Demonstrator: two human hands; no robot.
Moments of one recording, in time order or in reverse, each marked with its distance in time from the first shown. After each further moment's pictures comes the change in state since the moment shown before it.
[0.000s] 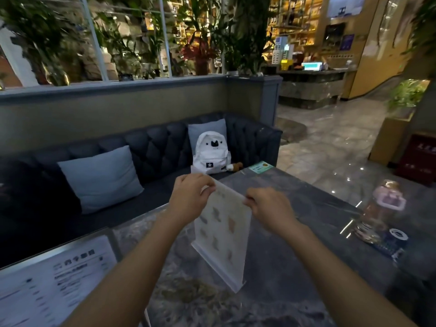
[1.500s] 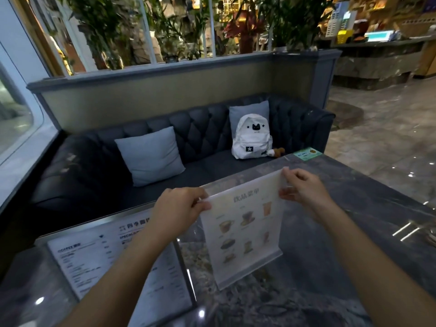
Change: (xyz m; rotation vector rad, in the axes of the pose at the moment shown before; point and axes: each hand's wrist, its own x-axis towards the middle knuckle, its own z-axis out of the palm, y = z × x) left_hand -0.093 -0.033 -0.077 0.147 -0.148 -0.287; right_hand 0.034 0.013 0.059 1.194 -0.074 0.445
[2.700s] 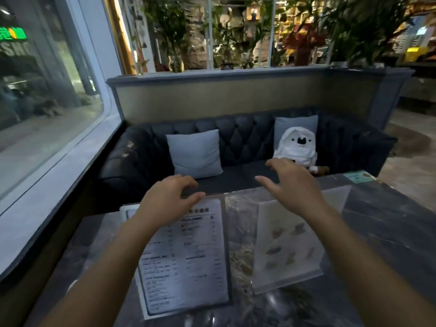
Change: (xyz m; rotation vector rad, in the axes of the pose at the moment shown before) left_hand -0.055 -0.091 -0.069 0.084 0.125 -0.188; right_hand -0.051 -0.075 0.140 -1.006 -0.103 -0.801
